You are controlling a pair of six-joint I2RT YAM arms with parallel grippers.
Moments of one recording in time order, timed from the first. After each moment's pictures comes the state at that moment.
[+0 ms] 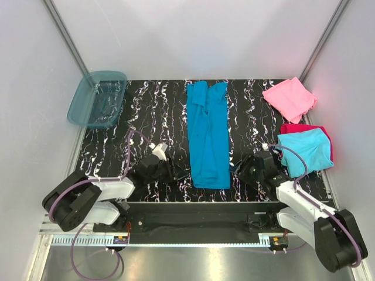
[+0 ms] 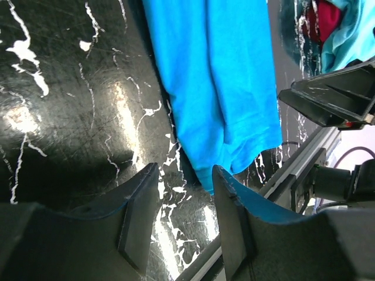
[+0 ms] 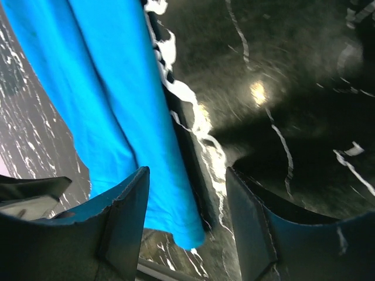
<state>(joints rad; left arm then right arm) -0.71 1.31 0.25 0.54 0.21 -0.89 0.35 0.93 0.26 -0.11 -0.12 0.93</state>
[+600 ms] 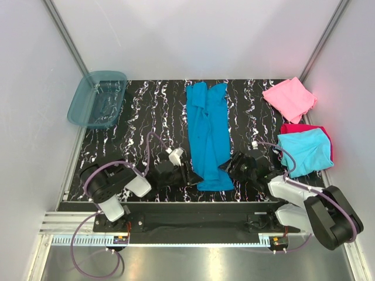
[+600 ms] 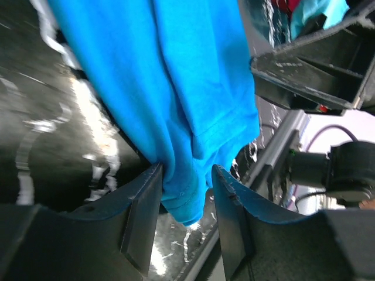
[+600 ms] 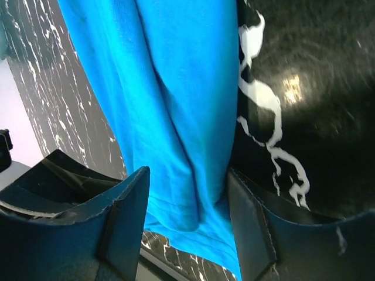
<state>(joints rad) -0.87 1.68 0.30 0.94 0.20 -1.02 0.46 1.17 0.26 0.22 -0.17 1.02</state>
